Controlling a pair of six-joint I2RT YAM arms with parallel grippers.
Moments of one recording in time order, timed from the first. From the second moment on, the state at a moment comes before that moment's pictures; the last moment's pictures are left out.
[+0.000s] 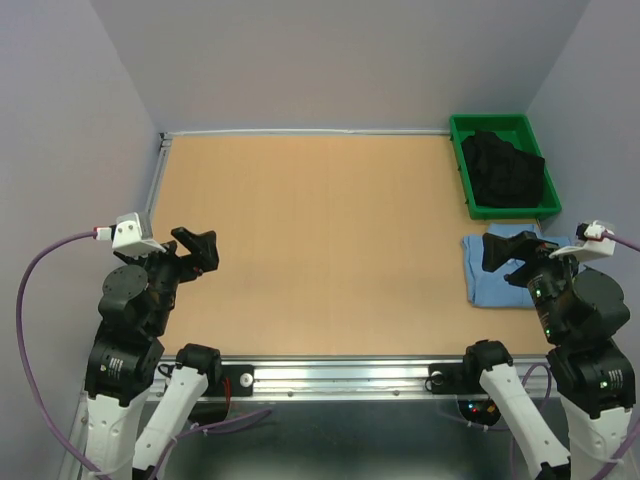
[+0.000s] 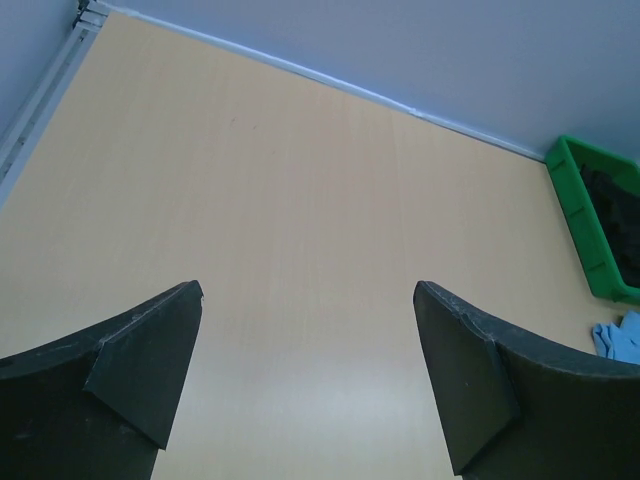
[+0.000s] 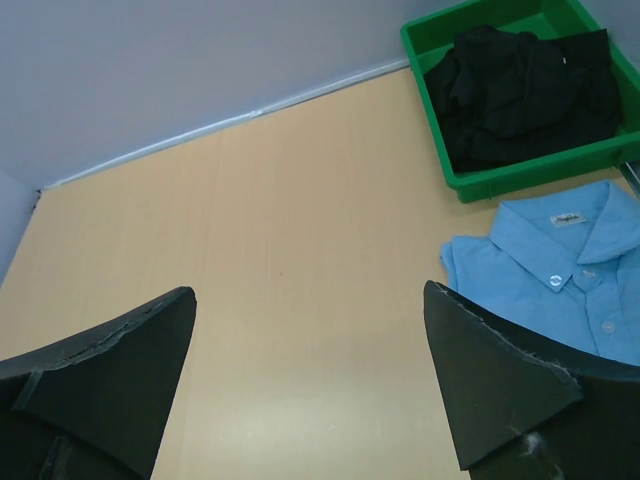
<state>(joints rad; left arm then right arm) -0.23 0.42 0.96 -0.71 -0.19 -0.41 0.18 0.39 1.08 -0.79 0.20 0.37</state>
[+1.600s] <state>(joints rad) -0.27 0.57 0.82 -0.57 -0.04 -0.55 -0.26 2.06 1.70 -0.48 0.34 0.41</state>
